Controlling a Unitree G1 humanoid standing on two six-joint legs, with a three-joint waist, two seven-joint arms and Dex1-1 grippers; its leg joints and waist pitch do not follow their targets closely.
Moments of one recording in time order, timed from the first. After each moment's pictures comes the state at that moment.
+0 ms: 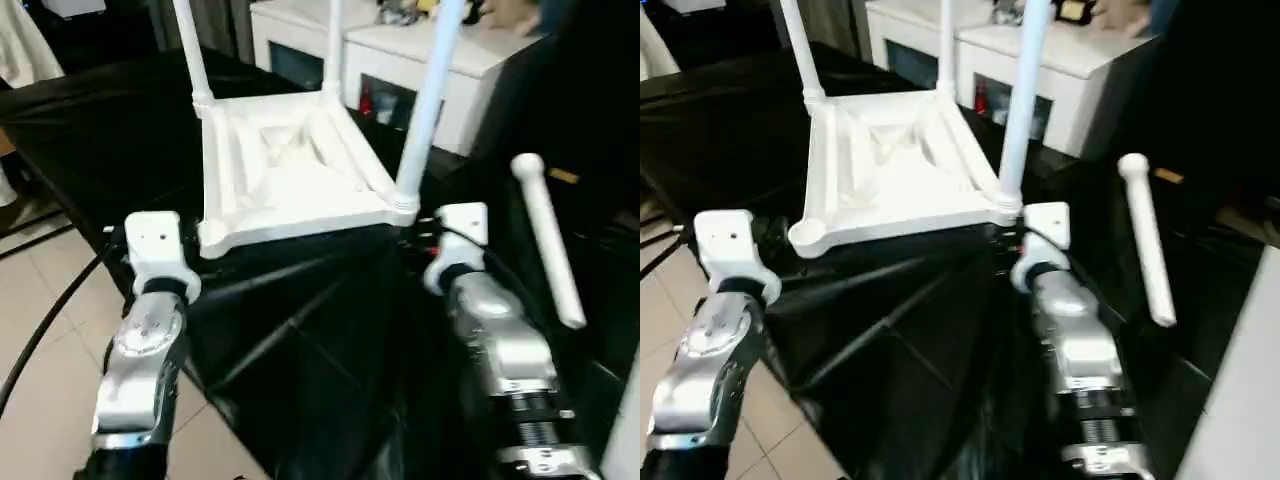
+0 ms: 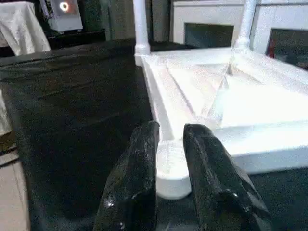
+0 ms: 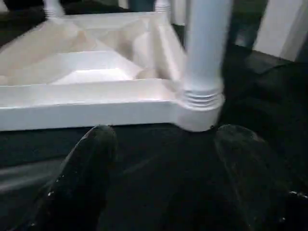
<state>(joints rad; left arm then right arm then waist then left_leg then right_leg) -0.16 0.12 0.13 -0.13 -0.03 0.37 0.03 -0.39 -0.06 -0.05 0.21 0.09 0.38 0.15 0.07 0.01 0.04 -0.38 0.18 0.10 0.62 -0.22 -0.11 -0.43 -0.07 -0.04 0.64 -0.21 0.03</state>
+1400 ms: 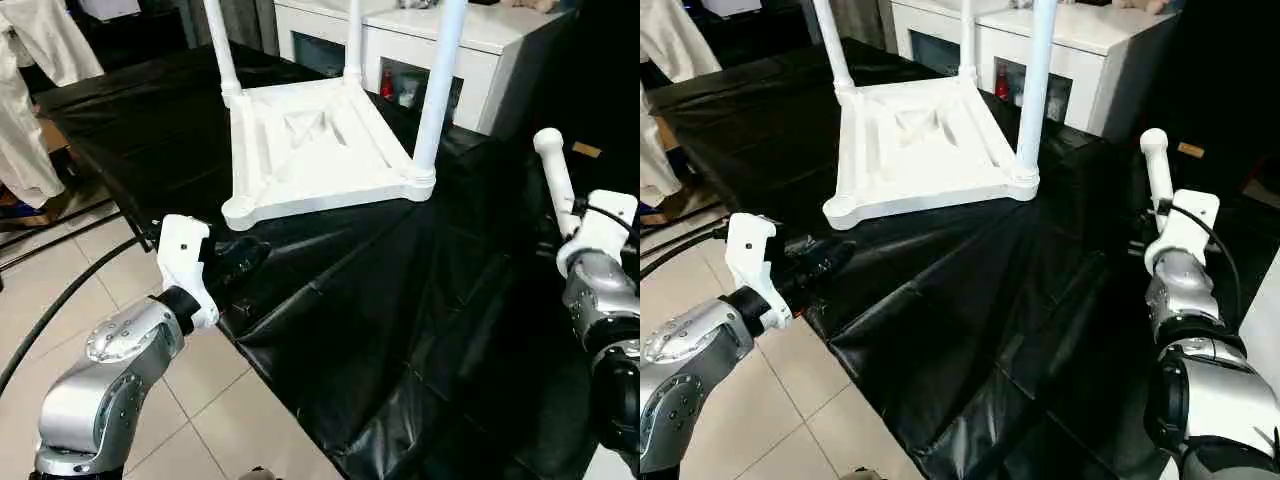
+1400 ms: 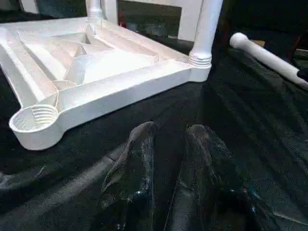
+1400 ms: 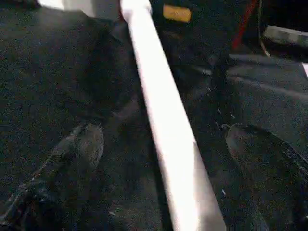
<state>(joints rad) -0.12 0.30 0.07 -0.38 -0.39 0.67 -0.41 -0.82 -0.50 -0.32 1.31 0.07 -0.08 -0.09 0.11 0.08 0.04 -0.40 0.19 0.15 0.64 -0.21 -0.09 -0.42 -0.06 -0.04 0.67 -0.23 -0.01</state>
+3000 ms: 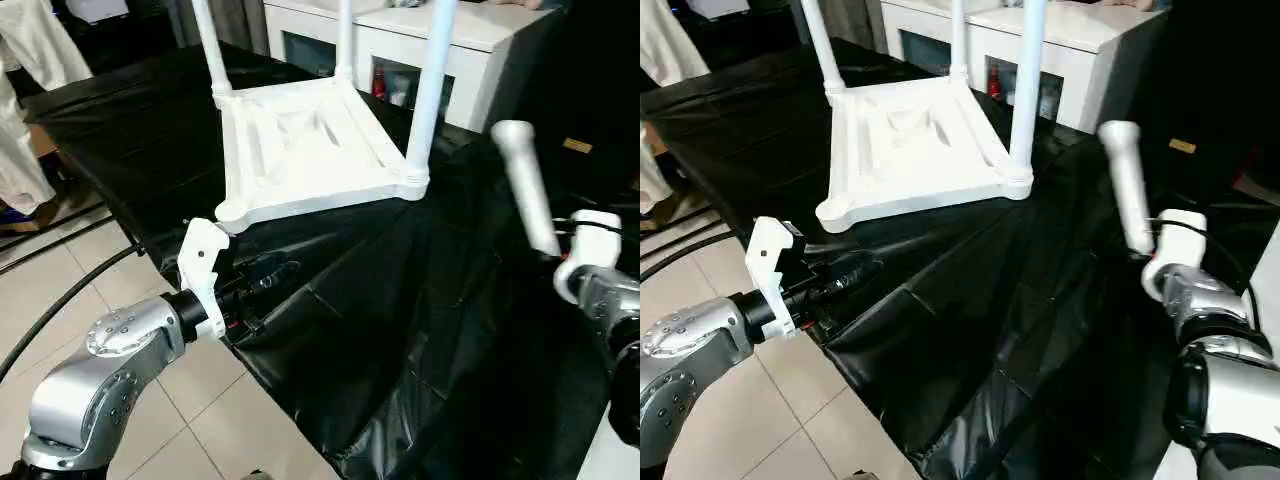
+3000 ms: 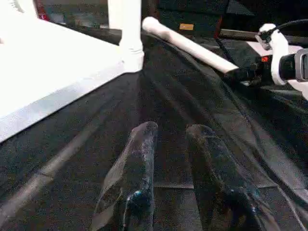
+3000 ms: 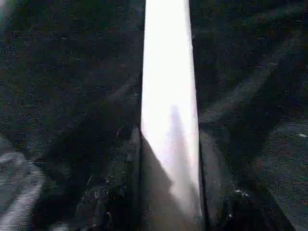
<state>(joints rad) -0.14 0.41 0.00 -0.38 -0.48 0.66 -0.59 -0.83 -0.55 -0.29 1.34 0.04 0.15 0.36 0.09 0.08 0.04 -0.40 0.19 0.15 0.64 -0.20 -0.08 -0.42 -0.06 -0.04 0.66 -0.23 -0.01</state>
